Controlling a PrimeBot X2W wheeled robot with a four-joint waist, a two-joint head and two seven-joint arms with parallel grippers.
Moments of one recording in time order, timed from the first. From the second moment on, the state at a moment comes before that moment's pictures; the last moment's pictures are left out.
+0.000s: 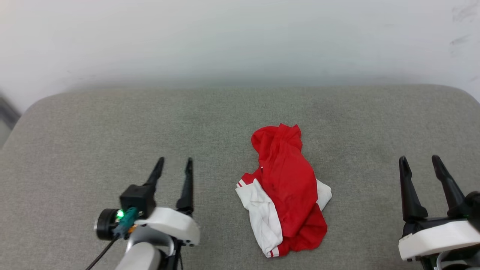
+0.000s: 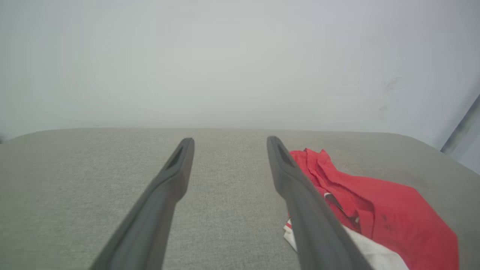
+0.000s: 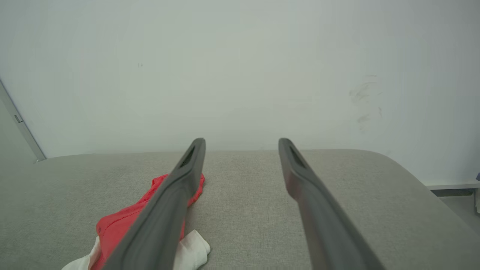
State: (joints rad) left arm -0.22 0.18 -0.37 0.27 -0.41 0.14 -0.26; right arm 0.04 -0.05 -0.10 -0.18 0.16 0.13 -0.01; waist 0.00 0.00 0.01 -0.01
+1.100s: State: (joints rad) left arm -0.29 0.16 -0.58 0.18 -0.39 0.05 0.08; right arm 0.04 -0.05 -0.08 -0.25 0.09 0.13 0.06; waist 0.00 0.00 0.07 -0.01
